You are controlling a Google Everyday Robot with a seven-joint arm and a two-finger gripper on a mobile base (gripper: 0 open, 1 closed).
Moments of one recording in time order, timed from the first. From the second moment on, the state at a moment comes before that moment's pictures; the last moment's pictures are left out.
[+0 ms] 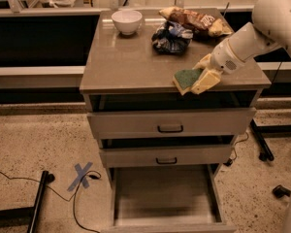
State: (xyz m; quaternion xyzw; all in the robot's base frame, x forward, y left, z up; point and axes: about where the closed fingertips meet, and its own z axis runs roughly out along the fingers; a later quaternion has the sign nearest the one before) arm 0.658 -0.181 0.810 -0.60 0.74 0.15 0.27
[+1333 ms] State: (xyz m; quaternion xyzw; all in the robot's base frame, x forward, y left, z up) arm 0.658 -0.181 0.810 -0.60 0.74 0.15 0.27
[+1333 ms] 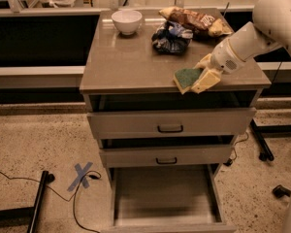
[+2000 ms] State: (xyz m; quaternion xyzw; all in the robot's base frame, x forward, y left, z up) arm 0.658 -0.181 0.811 -0.60 0.74 0.15 0.27
